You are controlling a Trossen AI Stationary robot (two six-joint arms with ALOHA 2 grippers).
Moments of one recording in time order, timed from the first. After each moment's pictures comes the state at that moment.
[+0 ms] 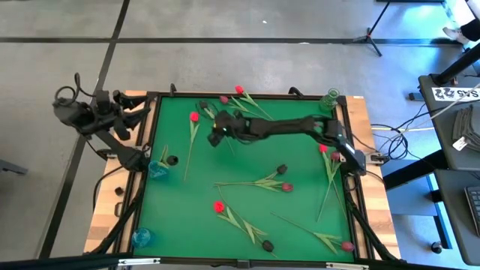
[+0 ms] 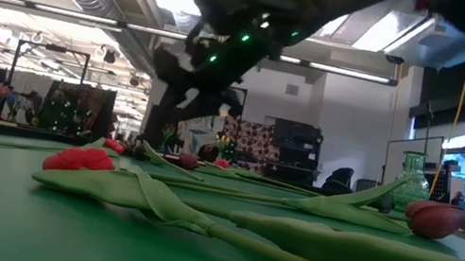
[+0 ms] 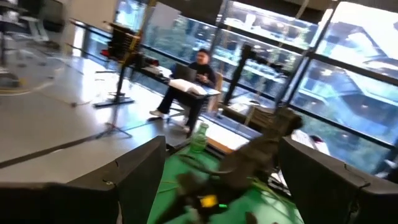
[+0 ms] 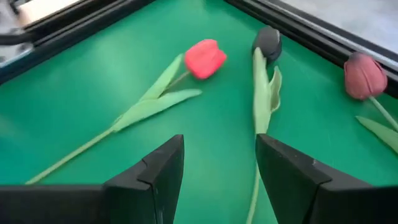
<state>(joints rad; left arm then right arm) -0.62 0.29 0.94 -0.58 -1.10 -0.29 -0.16 2.25 1.77 -0.19 0.34 0.42</state>
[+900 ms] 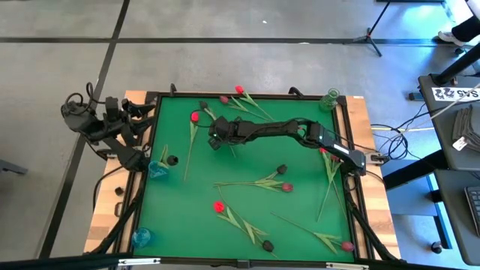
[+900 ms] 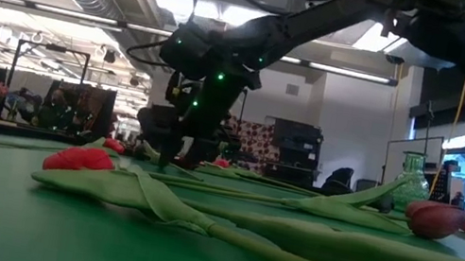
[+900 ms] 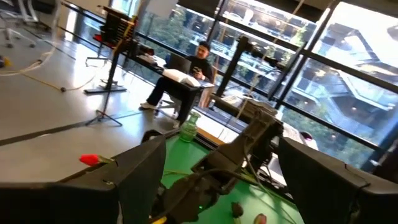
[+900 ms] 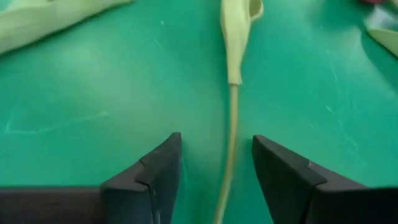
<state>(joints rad) -0.62 0.30 0.84 -0.52 -1.08 -0.40 -0.17 2.48 1.98 -0.53 0.38 0.55</state>
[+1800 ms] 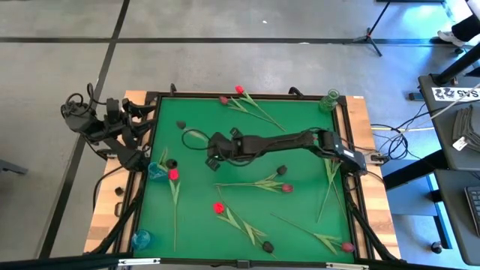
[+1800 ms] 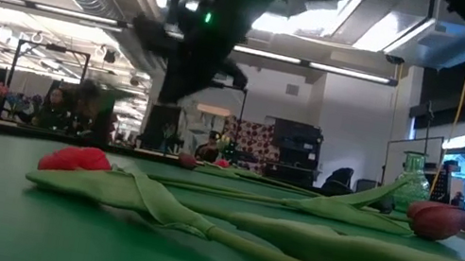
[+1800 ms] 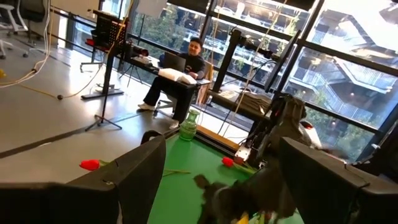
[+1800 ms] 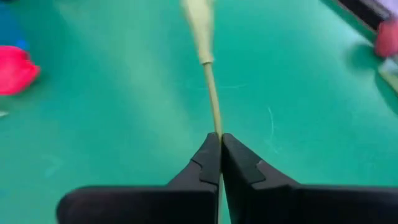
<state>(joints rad) -0.62 0.31 0.84 -0.53 -1.05 -0.34 0.04 2.28 1.98 -0.62 0.45 0.49</state>
